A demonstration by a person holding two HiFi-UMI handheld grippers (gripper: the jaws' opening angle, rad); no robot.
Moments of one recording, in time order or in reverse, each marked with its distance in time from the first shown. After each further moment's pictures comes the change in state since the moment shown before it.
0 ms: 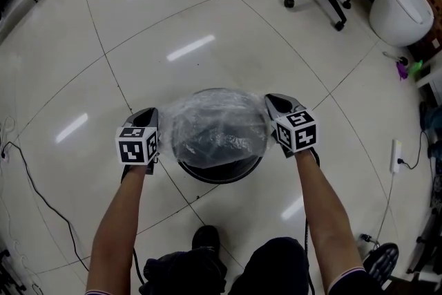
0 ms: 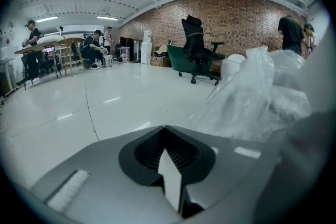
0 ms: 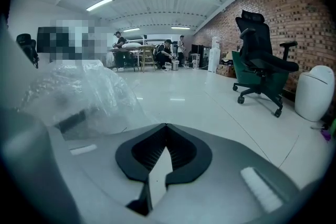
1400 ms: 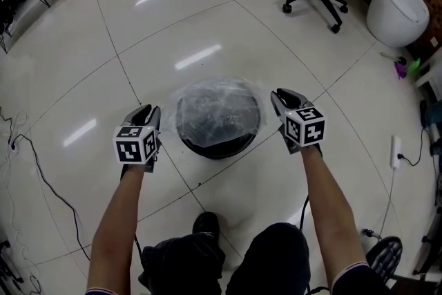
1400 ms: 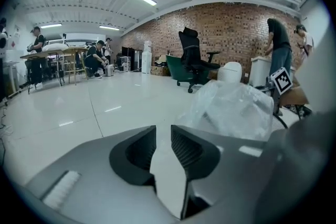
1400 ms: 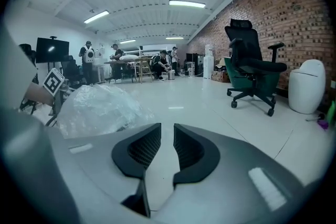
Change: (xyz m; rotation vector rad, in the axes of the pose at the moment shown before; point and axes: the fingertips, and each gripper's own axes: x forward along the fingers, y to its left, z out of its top) left arm -0.076 -0.017 0.016 0.008 -0.102 0.004; right arm -0.068 0.002 0.015 0.069 -0.109 -0.013
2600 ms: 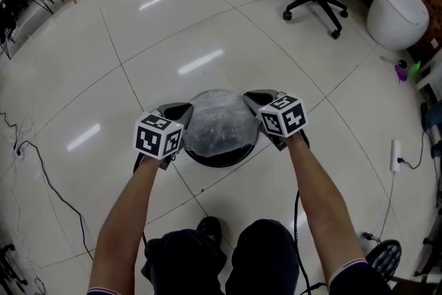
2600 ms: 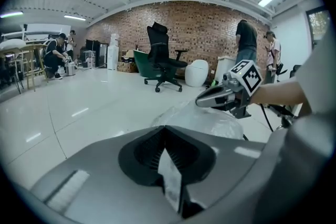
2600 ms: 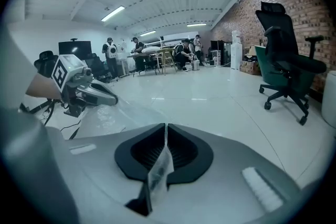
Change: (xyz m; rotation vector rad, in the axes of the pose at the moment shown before) left arm 0.019 -0.105 0.061 0.137 0.063 -0.342; right arm 0.040 0.077 0.044 -0.079 0.130 0.270
